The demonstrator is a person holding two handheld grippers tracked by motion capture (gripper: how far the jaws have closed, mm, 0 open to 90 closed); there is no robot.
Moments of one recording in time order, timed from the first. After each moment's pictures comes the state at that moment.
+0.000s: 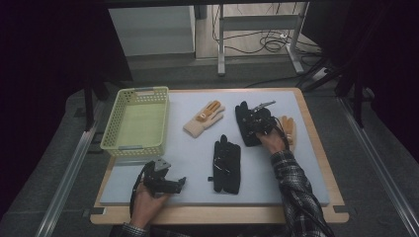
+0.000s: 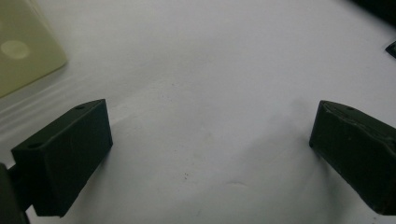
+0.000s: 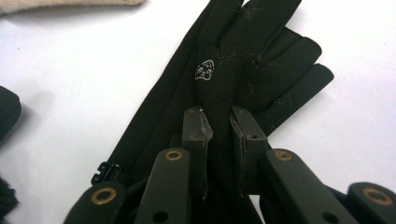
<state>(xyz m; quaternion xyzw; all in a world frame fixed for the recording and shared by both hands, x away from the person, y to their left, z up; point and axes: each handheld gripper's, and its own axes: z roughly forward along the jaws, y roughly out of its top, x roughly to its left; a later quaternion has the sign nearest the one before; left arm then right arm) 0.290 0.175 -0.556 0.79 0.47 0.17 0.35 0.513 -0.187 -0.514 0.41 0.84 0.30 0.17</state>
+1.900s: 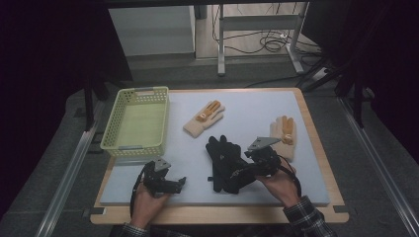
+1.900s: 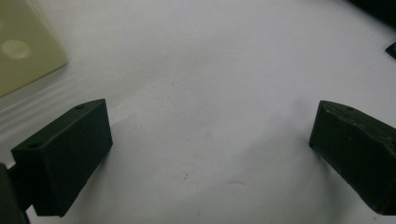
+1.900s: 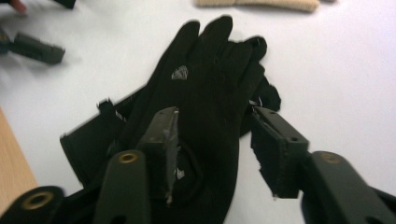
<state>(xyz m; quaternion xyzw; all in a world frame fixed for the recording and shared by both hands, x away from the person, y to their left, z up) 0.289 0.174 -0.556 0.79 0.47 0.18 0.35 0.335 -0.172 -0.466 0.30 0.87 0.35 0.15</state>
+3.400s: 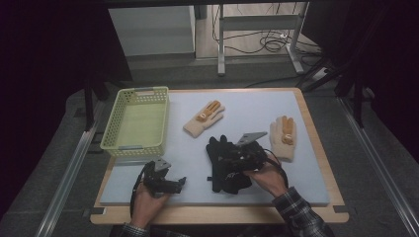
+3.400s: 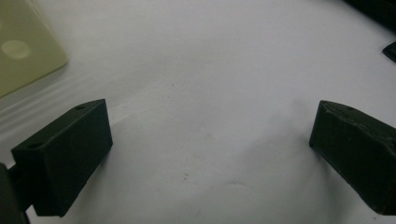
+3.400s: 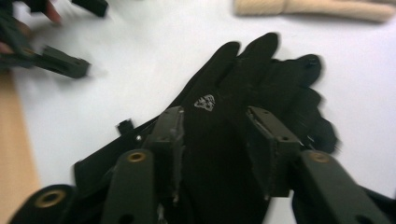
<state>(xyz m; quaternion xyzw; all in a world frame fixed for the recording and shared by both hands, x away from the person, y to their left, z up) 0.289 0.175 -0.556 0.79 0.47 0.18 0.35 0.365 -0.135 -0.486 0.26 0.89 0.37 0.09</state>
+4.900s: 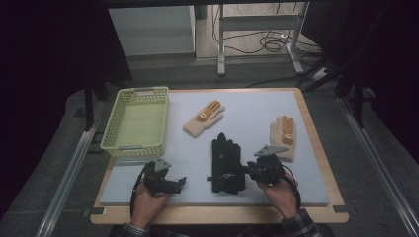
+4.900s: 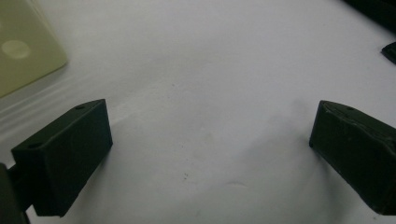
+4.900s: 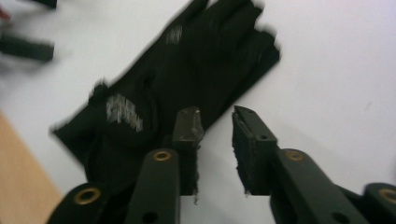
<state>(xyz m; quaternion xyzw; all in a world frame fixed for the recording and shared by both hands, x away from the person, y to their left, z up) 0.289 0.175 -0.556 0.79 0.47 0.18 0.35 0.316 -0.187 -0.489 0.39 0.84 0.36 0.11</state>
